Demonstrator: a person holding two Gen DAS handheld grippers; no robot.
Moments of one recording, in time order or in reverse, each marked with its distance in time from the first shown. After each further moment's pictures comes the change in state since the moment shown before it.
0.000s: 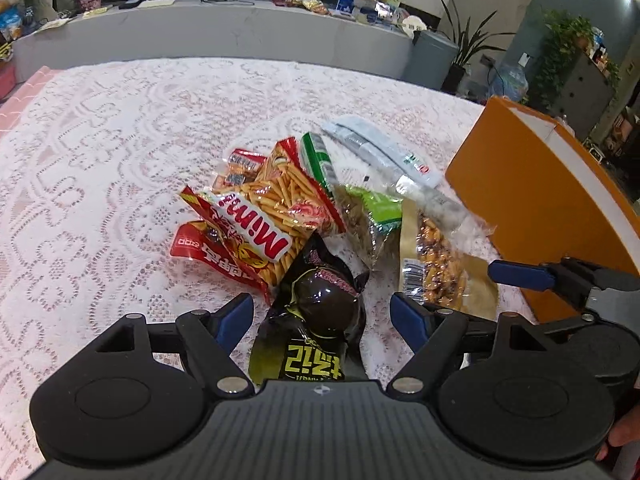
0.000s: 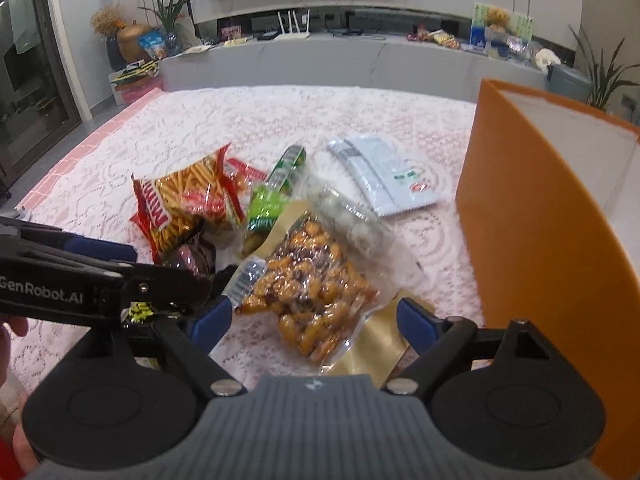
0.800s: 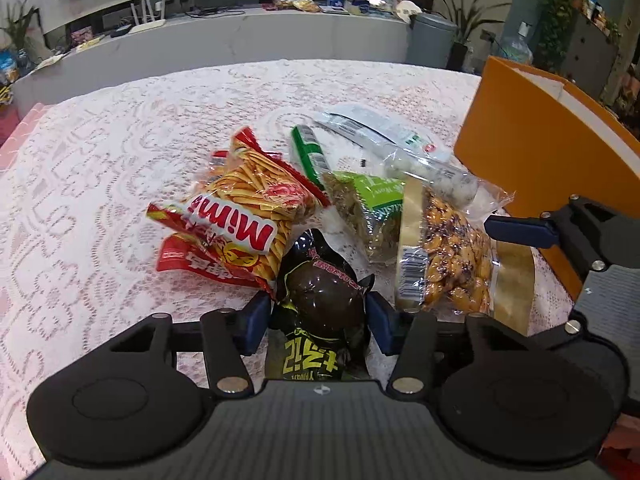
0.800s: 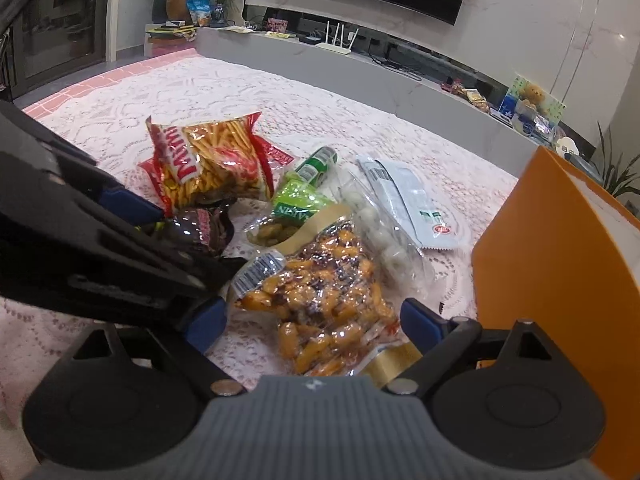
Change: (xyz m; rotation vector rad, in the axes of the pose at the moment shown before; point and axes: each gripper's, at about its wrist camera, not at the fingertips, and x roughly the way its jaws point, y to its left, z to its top) left arm 0.016 -0.023 -0.005 0.109 -0.012 0.096; right arm 0.018 0.035 -0.015 -0.303 -0.067 -0.087
